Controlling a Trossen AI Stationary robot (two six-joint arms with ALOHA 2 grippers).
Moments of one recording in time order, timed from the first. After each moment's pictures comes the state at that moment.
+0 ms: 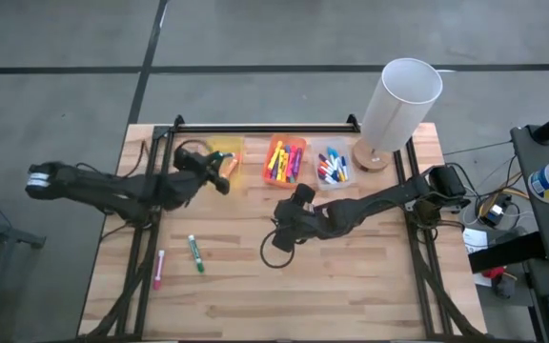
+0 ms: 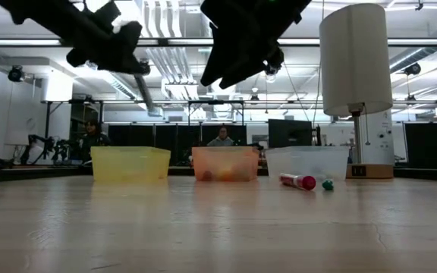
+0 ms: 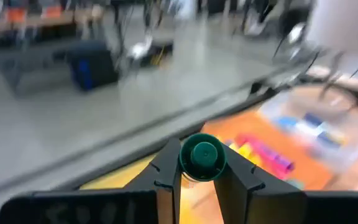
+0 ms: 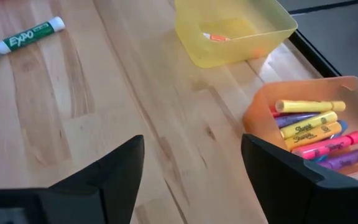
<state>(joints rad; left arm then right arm) -0.03 0.91 0.57 0.01 -0.97 -0.32 0.24 1.82 1.36 -0.41 0.61 0.42</state>
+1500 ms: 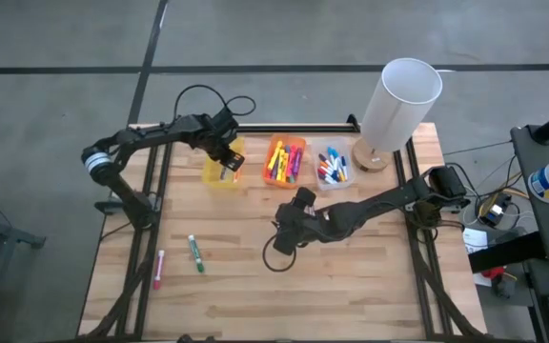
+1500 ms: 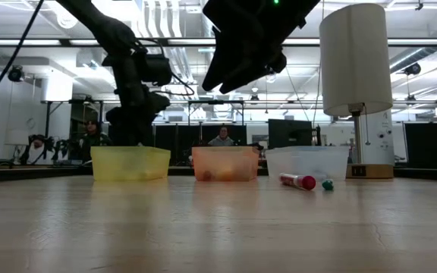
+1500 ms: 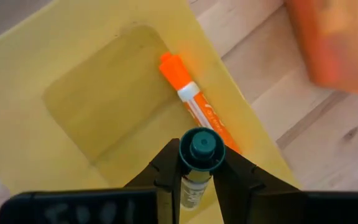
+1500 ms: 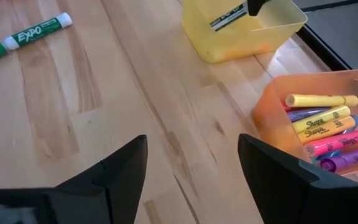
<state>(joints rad) 0.67 1.58 1.10 -0.75 0.06 -0.25 0.26 1.82 1.32 -0.36 0.60 0.44</state>
